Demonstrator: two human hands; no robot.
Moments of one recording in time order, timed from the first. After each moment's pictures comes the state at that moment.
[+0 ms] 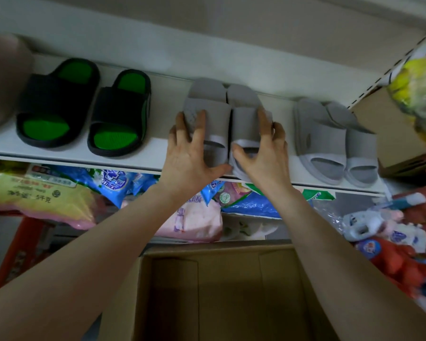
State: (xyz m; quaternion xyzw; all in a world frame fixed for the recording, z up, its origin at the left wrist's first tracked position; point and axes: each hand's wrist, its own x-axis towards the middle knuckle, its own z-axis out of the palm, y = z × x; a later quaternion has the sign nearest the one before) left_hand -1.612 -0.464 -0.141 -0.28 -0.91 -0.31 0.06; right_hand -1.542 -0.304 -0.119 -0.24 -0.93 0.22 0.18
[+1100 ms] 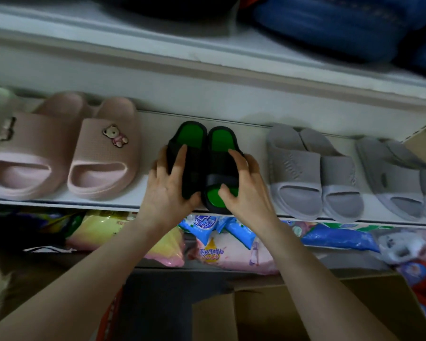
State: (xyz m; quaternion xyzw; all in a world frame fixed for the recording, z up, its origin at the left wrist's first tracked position) left_hand -1.730 -0.696 -0.121 -0.28 -0.91 -0.29 0.06; right_hand -1.650 -0.524 -0.102 -0.14 -0.95 0.26 0.14
